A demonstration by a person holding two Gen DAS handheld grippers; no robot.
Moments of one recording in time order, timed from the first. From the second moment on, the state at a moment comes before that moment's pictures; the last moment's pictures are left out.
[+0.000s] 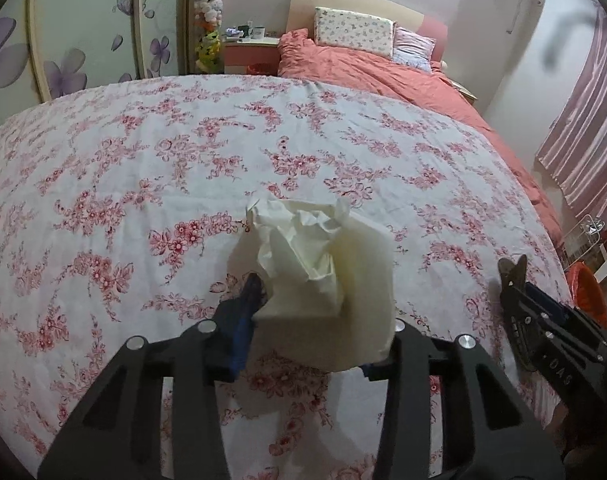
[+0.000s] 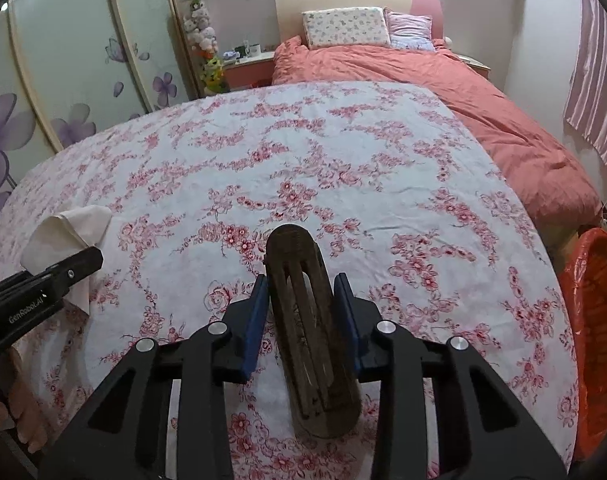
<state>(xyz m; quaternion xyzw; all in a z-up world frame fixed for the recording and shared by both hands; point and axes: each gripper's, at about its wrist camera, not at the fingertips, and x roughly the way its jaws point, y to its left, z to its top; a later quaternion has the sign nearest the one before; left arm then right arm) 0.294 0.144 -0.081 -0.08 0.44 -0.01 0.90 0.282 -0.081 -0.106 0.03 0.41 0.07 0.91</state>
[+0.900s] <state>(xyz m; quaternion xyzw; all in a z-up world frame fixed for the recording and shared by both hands) 0.278 0.131 -0.068 -0.07 0.43 -0.04 0.90 0.260 -0.084 -0.113 0.01 0.42 0.05 0.90</state>
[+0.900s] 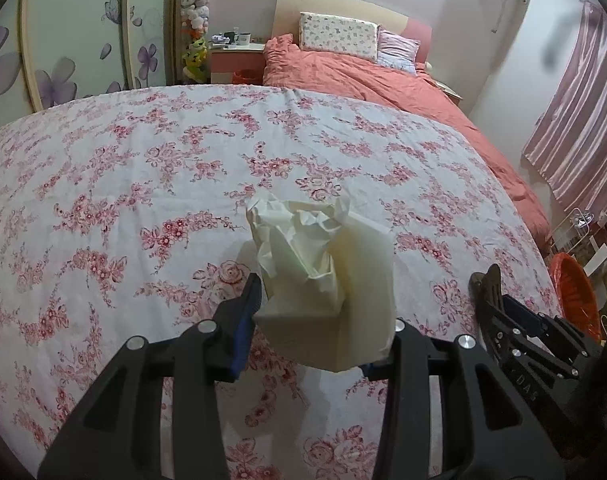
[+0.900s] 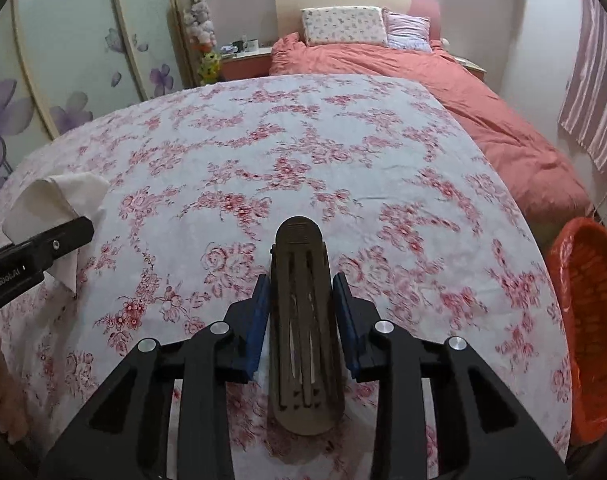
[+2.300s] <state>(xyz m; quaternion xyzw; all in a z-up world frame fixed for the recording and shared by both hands) 0.204 -0.047 0.036 -0.01 0.34 -0.19 0.92 0.167 -0.239 0.004 0.13 0.24 -0.03 0.96</state>
